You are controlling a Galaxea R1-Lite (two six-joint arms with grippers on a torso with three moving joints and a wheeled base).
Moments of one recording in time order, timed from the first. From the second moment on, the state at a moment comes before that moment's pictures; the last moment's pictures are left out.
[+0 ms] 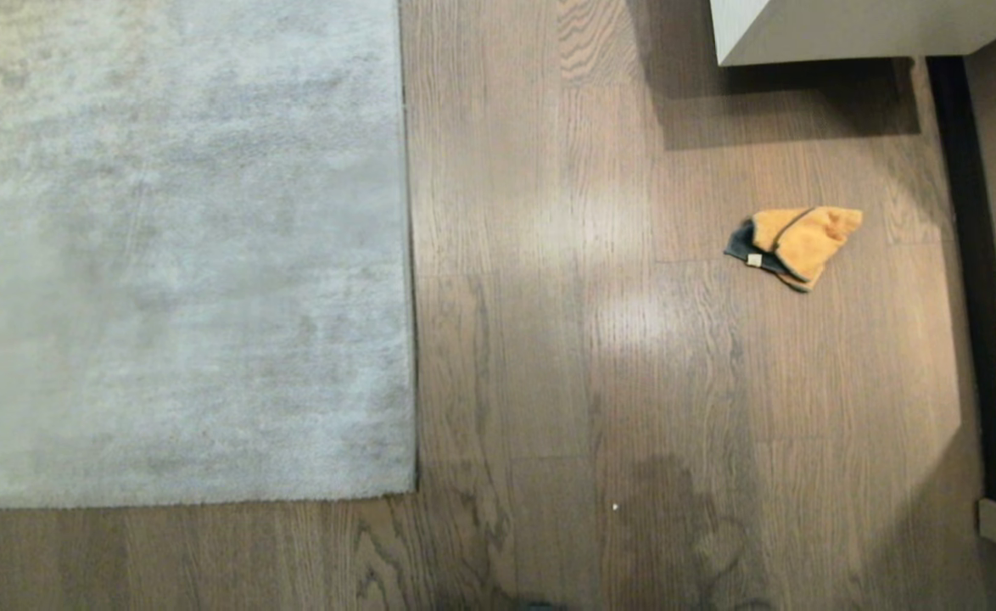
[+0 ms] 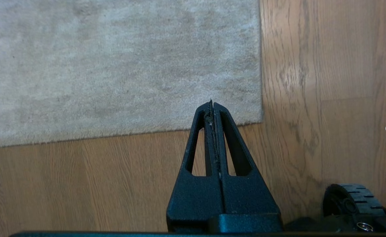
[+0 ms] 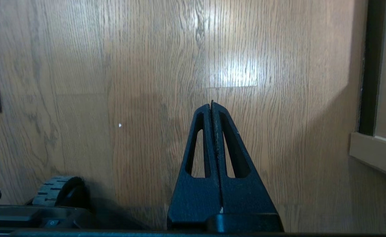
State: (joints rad) left arm 0.00 0.00 0.00 0.00 -0.01 0.04; right arm 0.00 0.00 0.00 0.00 0.01 -0.03
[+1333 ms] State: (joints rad) left arm 0.00 0.00 0.00 0.00 -0.01 0.03; right arm 0.00 0.00 0.00 0.00 0.01 -0.03
